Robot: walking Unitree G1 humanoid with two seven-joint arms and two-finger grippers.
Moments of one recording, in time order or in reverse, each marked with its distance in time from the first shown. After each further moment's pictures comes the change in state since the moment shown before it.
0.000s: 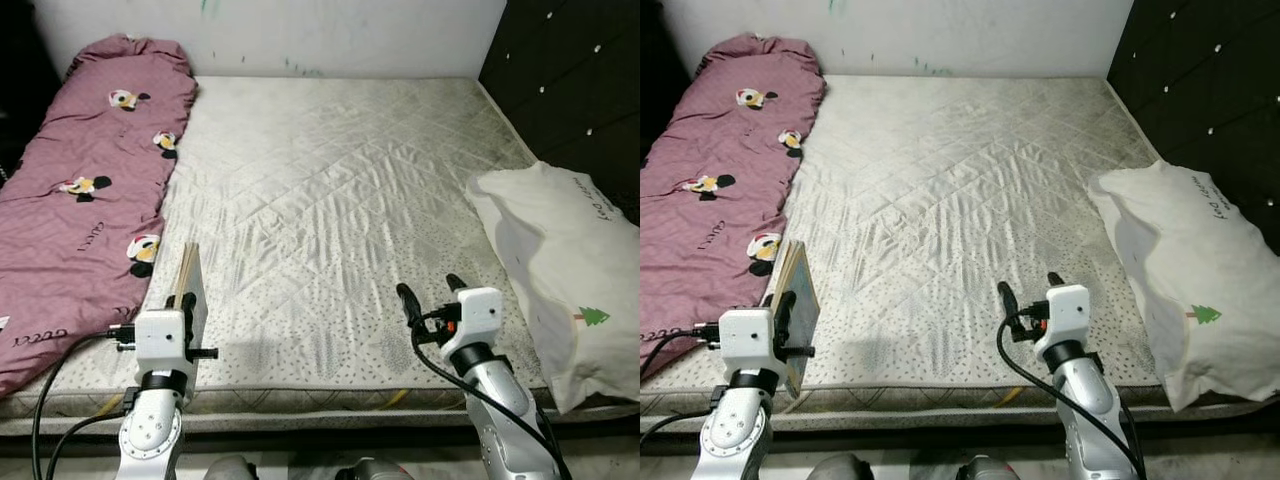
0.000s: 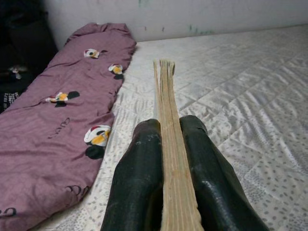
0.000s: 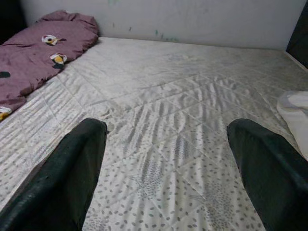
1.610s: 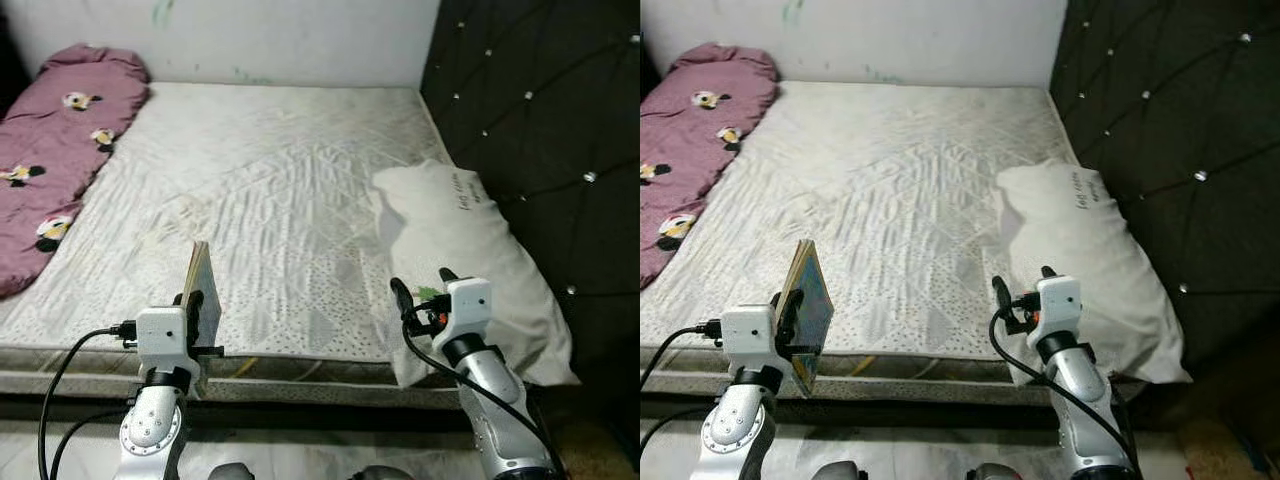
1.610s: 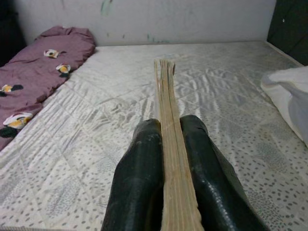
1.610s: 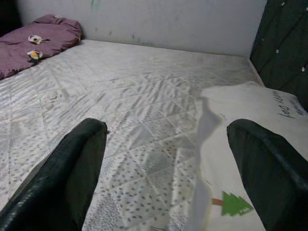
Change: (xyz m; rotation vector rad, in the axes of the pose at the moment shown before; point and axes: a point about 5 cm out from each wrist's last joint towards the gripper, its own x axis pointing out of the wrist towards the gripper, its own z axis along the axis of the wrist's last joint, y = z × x) left arm 0.003 -0.003 0.004 -0.064 -0.002 -0.053; right arm 0.012 0.006 0.003 -0.016 0.000 0.015
